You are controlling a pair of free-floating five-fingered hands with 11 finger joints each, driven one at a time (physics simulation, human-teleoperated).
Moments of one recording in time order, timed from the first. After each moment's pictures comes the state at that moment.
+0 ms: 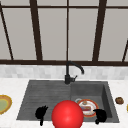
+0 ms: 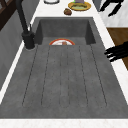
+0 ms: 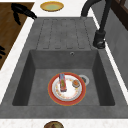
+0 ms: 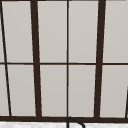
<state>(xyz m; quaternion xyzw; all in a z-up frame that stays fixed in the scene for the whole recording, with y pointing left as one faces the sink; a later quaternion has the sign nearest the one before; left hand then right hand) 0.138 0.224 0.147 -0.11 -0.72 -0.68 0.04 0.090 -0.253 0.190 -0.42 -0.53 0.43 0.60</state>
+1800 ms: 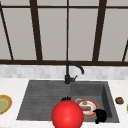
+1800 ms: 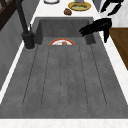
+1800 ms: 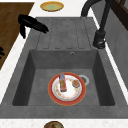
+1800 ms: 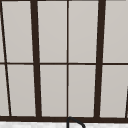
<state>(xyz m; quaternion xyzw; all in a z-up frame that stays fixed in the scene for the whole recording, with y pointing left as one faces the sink) 0.242 0.025 0.154 -0.13 -0.71 -0.69 0.06 0.090 -0.253 0.190 -0.42 -0.53 0.43 0.60</state>
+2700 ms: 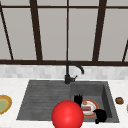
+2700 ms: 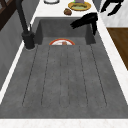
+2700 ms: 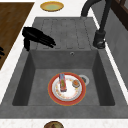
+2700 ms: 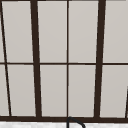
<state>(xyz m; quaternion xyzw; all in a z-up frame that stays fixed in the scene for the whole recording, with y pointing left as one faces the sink) 0.290 -0.087 0.139 -0.13 -0.70 -0.69 0.07 0.090 -0.253 0.190 -0.42 -0.53 0.43 0.60</state>
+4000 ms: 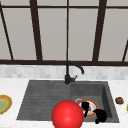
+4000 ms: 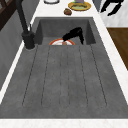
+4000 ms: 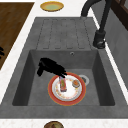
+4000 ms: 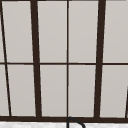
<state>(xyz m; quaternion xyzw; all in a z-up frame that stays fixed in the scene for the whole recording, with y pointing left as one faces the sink) 0.362 -0.168 -0.003 -0.18 -0.70 -0.68 0.11 0.090 -0.253 0.190 -0.42 -0.53 0.43 0.60</state>
